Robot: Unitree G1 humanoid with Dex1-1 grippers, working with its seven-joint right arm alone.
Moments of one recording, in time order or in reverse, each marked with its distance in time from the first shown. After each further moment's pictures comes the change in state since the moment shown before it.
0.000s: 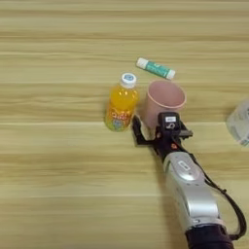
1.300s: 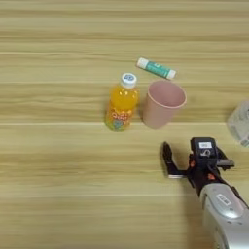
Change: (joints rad) arm 0.298 -0.086 -0.090 -0.464 -0.015 0.287 0.006
